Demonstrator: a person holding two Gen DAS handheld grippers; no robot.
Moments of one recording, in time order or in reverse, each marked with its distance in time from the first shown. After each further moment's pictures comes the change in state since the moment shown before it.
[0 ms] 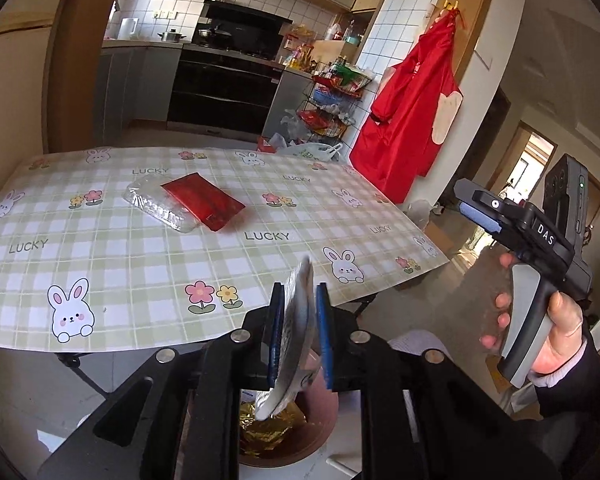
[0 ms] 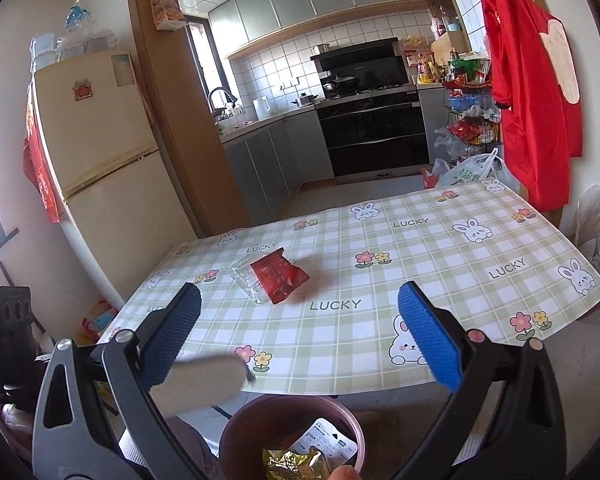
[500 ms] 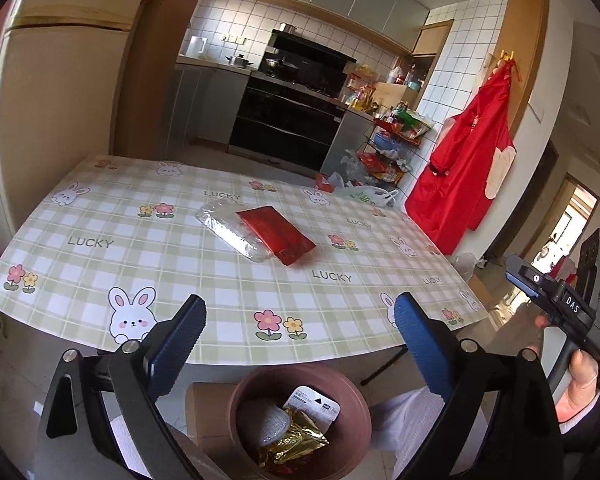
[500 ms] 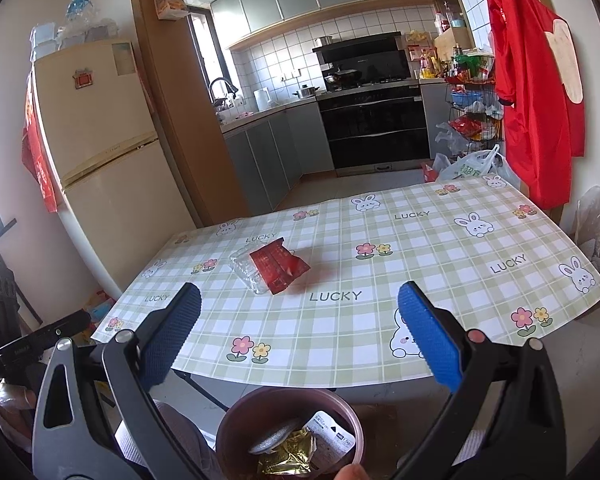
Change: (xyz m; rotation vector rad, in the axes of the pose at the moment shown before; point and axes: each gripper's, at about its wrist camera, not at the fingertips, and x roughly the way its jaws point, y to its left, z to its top) left arm -0.034 0.041 0.009 -0.125 -0.142 0.192; right arm 0.007 0.006 -0.008 -0.021 0.033 -0.010
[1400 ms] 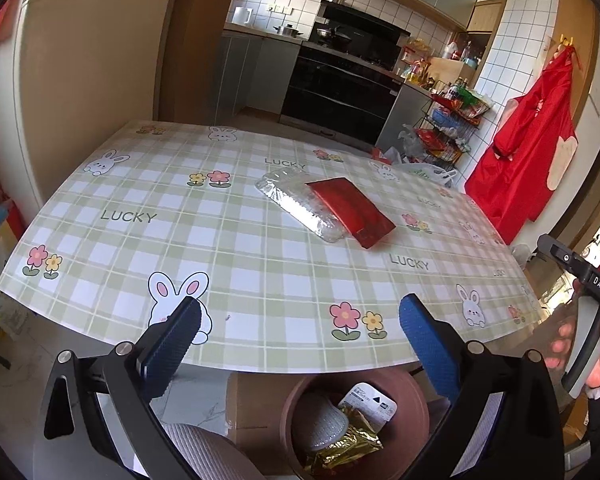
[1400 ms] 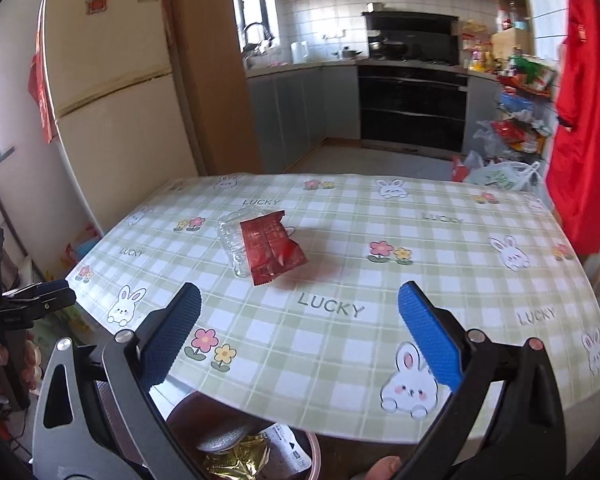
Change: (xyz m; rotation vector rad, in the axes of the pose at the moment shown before) left arm 0.069 0.057 0.003 -0.044 0.115 0.190; right arm 0.128 -0.011 0.032 -0.213 0.180 0.051
